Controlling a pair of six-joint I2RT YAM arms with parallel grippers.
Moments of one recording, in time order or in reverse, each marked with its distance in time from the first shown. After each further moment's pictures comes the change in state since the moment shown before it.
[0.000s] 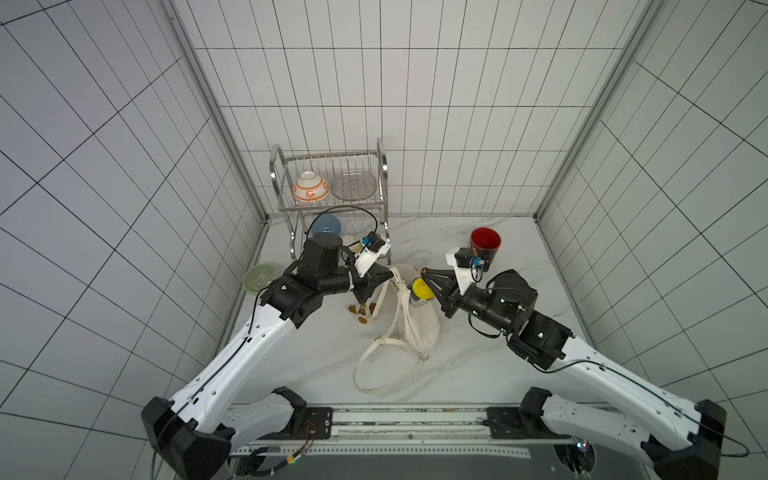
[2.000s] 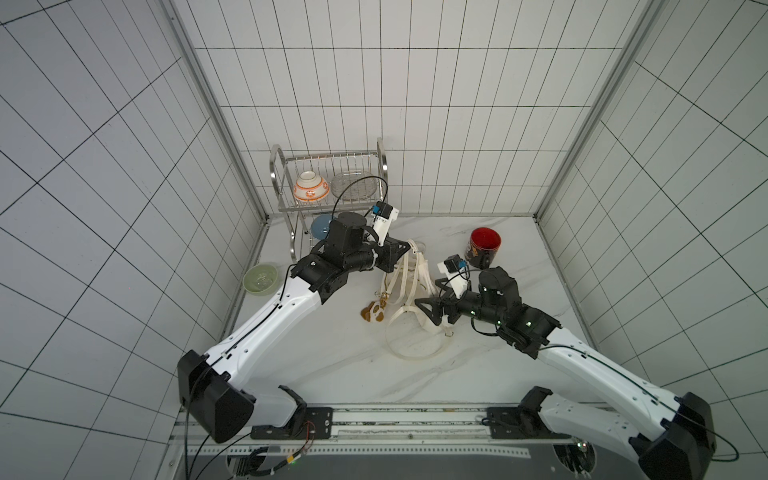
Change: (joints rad) left arm -0.077 0.227 0.164 0.169 -0.151 -0.439; right arm -0.118 0.117 -0.046 -0.140 -0.201 0.020
